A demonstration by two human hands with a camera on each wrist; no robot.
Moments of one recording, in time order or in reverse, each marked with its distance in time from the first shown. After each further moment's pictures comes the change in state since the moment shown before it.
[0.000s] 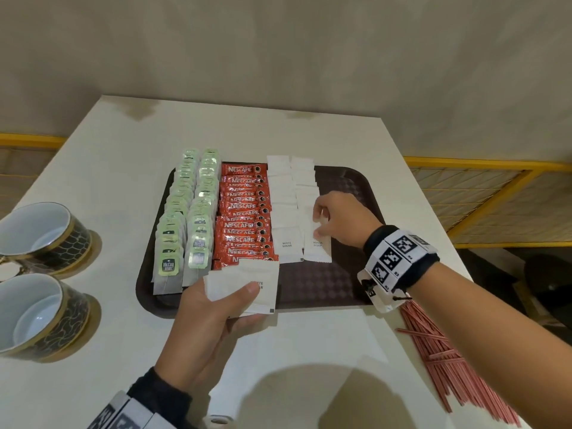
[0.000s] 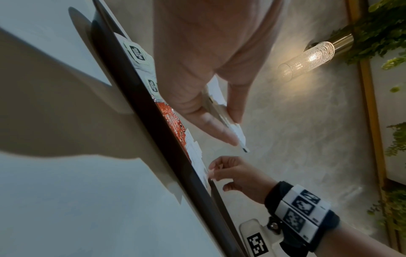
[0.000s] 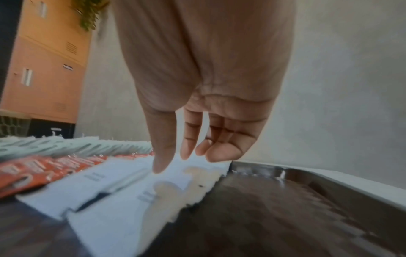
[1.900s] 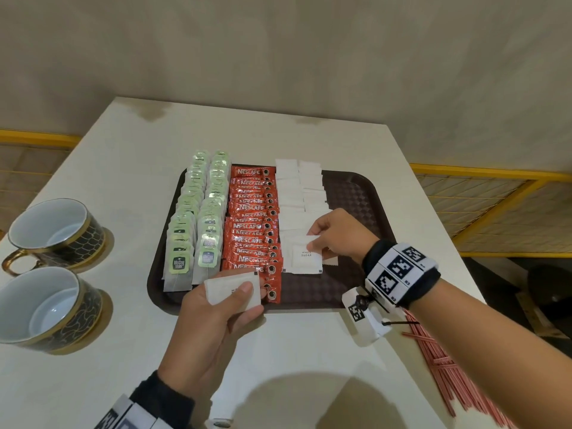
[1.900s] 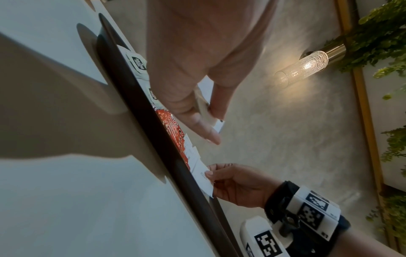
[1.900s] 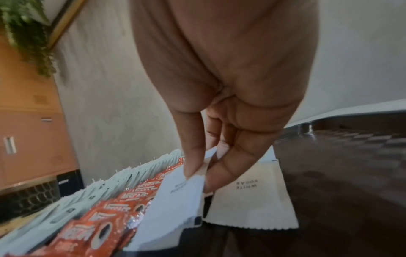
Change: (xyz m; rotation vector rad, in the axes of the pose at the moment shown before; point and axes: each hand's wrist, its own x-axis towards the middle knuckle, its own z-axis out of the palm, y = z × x) left_hand 0.003 -0.012 -0.017 -0.090 0.093 -0.024; right_hand -0.017 -0.029 0.014 0.581 -0.156 0.276
